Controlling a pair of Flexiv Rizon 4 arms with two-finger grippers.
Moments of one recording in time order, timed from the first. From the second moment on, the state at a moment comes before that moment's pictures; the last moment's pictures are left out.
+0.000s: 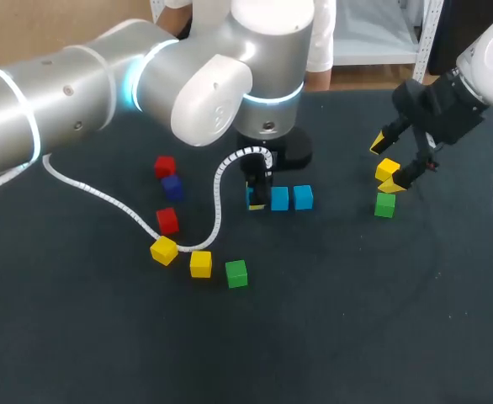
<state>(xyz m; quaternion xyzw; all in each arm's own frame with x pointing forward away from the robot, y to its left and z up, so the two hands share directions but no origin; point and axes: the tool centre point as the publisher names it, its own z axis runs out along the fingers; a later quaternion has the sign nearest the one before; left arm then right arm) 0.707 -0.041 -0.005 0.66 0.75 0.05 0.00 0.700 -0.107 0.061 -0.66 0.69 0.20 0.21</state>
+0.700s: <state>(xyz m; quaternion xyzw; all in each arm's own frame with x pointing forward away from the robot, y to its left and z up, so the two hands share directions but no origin) 0.704 -0.041 -0.008 0.65 0.76 0.04 0.00 0.700 -0.107 0.061 -0.66 0.69 0.20 0.21</state>
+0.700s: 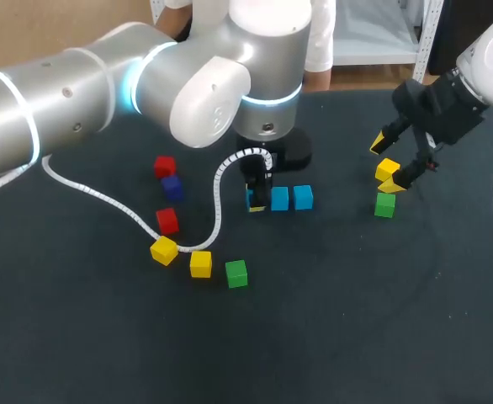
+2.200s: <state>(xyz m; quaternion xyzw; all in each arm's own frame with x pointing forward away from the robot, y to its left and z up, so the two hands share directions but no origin) 0.710 -0.039 -0.008 0.66 0.75 0.06 0.01 0.700 -0.107 0.061 -0.66 0.69 0.20 0.21</state>
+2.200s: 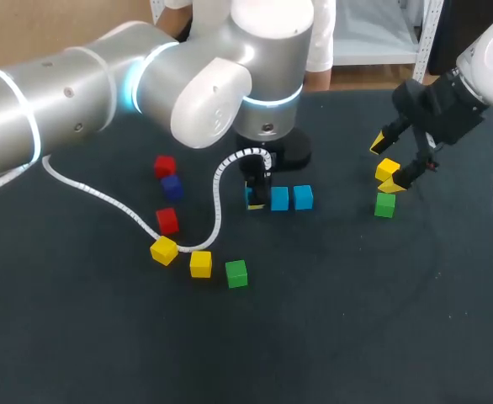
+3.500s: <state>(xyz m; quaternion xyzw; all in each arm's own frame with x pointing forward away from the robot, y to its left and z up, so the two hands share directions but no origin) 0.707 -0.028 0.002 0.64 0.76 0.06 -0.01 0.700 -0.107 0.061 -0.66 0.69 0.20 0.21</state>
